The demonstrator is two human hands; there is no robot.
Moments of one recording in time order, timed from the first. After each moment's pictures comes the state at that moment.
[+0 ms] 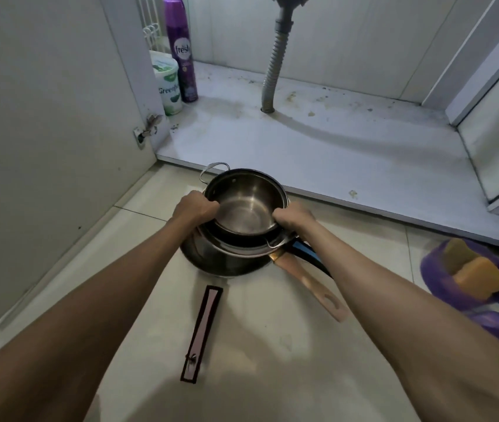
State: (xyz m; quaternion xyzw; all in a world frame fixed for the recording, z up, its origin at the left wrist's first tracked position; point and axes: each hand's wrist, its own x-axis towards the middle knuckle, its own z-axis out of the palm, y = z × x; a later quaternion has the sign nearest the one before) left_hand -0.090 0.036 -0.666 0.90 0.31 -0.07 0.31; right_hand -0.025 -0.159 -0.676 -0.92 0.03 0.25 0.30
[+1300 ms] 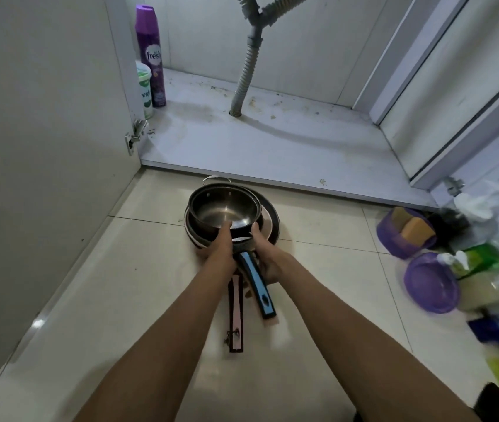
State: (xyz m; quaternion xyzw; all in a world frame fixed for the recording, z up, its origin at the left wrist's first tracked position) left_hand -0.125 0.016 -0.787 0.42 0.50 -0.10 0.75; right_hand -0.167 -0.089 -0.687 -0.67 0.26 0.42 0.55
